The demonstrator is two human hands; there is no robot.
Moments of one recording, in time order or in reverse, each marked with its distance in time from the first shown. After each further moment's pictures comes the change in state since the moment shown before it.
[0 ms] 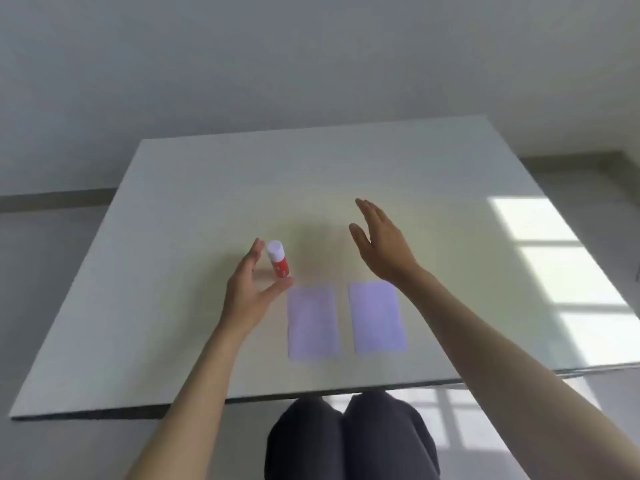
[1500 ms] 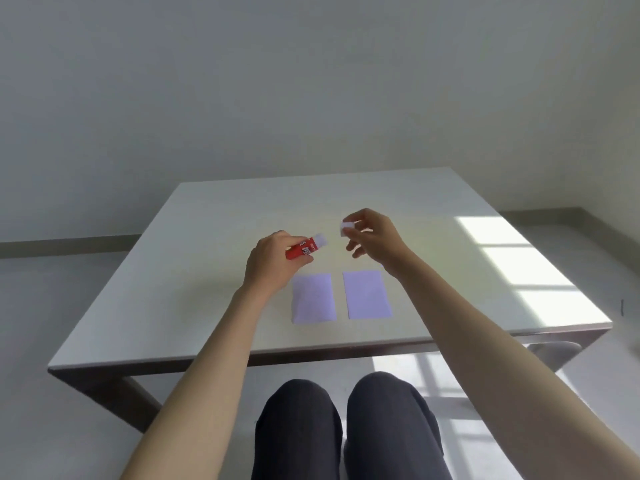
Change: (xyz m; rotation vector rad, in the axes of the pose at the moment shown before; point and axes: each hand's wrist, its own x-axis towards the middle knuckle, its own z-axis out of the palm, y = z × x) left_hand -0.046 0.050 -0.001 0.389 0.109 0.476; right_hand -0.063 -0.028 -0.020 0.618 0.093 -0.009
